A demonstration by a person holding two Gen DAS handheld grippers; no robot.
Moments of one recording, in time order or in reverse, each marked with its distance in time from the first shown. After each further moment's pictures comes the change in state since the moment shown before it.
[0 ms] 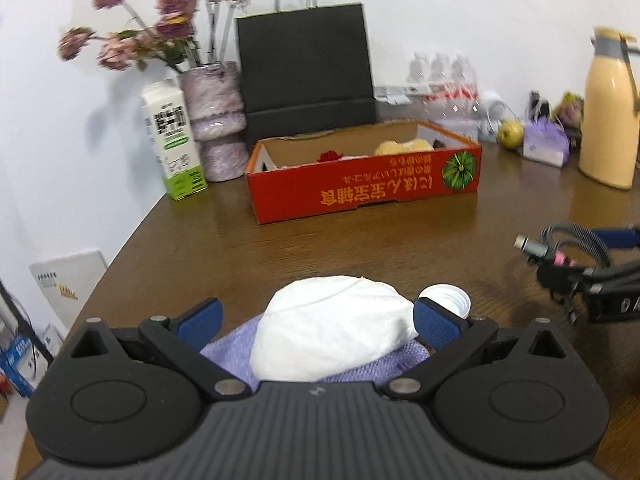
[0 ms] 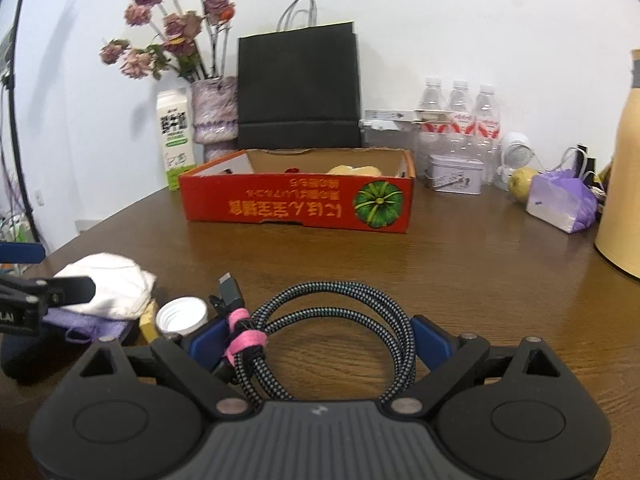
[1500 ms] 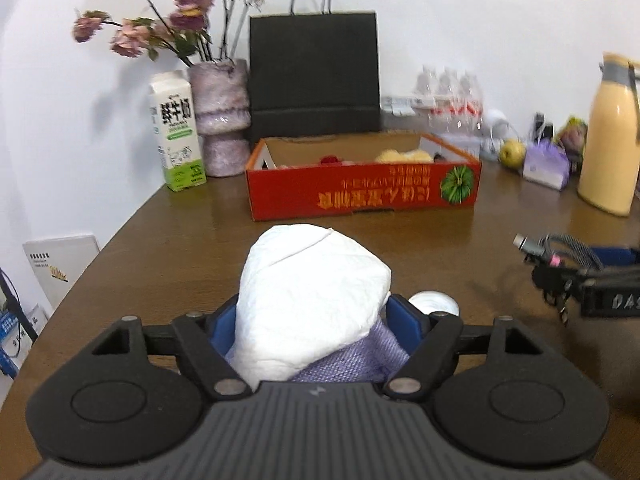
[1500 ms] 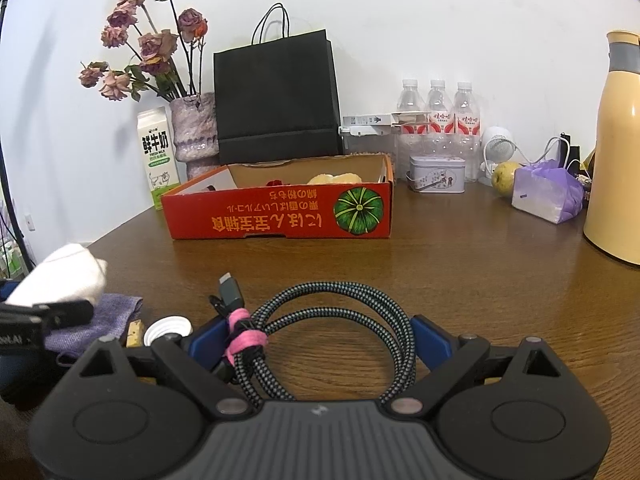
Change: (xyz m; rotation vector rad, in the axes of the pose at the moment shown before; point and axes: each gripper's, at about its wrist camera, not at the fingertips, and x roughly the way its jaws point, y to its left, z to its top) left arm -0.009 -0.001 -0.008 -0.114 -0.039 -0.008; right arm 0.001 -0.009 0.003 0.061 -0.022 -0.017
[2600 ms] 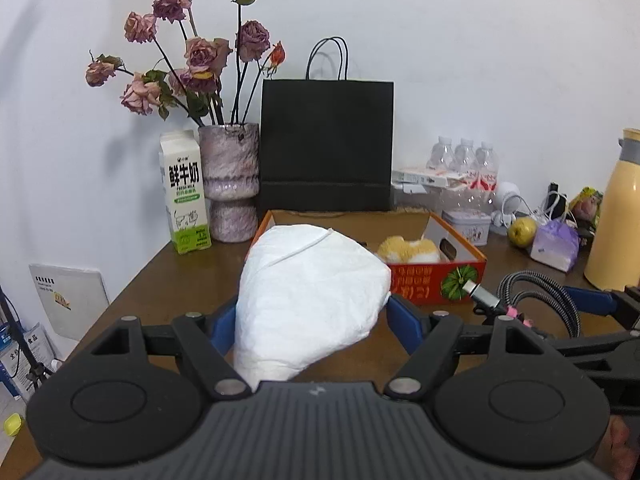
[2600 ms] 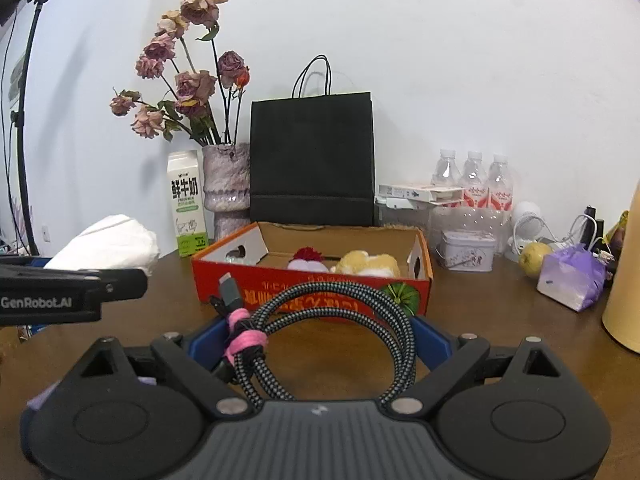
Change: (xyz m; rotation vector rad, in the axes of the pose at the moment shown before) left arm 0.003 -0.009 0.076 -0.070 -0.122 0.036; right arm -0.001 0.033 0.063 -0.087 -0.122 0.041
